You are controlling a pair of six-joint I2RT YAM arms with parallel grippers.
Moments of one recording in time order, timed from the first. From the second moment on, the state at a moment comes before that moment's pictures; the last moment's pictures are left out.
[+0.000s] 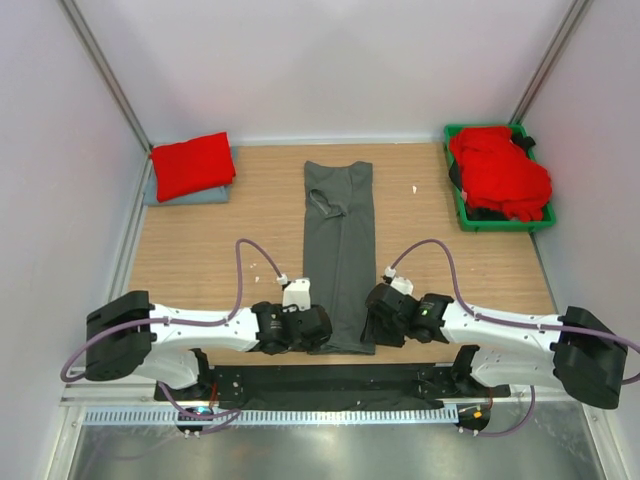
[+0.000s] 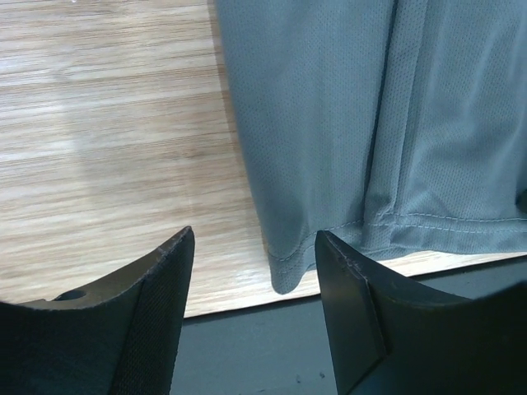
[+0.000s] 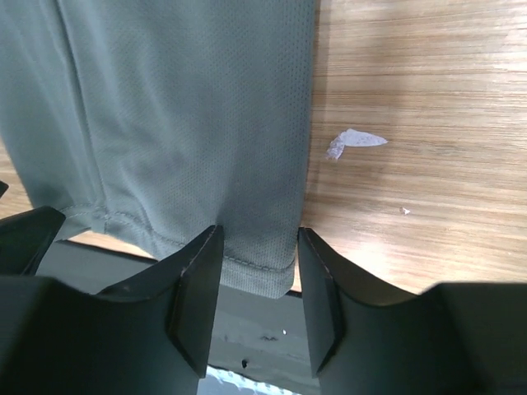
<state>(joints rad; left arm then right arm) -1.31 1.36 0.70 -0.57 -0.43 -1.18 1.03 1.11 0.50 -0.51 0.10 1.17</state>
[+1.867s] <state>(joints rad) -1.33 1.40 0.68 -0.48 -0.39 -1.26 1.14 0.97 0.42 -0.59 0.19 1.33</state>
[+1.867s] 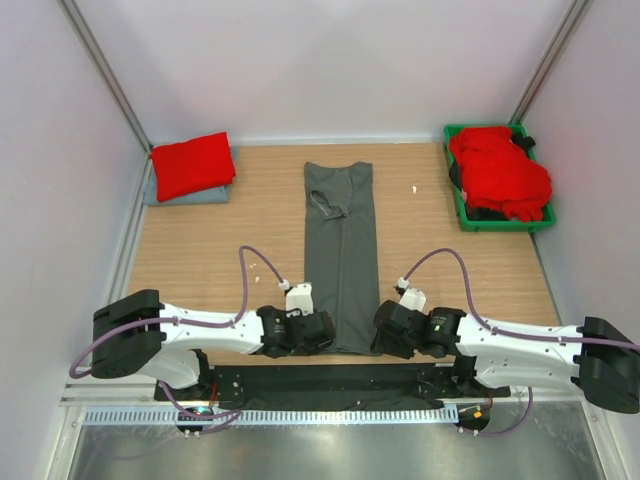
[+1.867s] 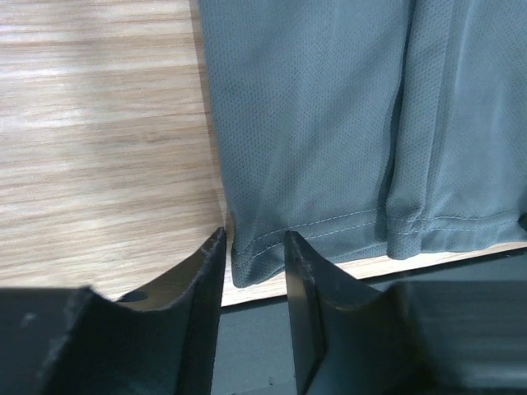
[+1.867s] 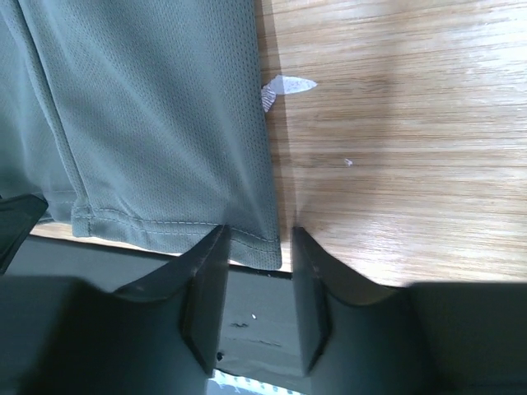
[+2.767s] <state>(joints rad) -1.44 1.39 0.76 -0.64 -0.41 -1.31 1.26 1.02 0.54 -0.71 0.30 1.39</state>
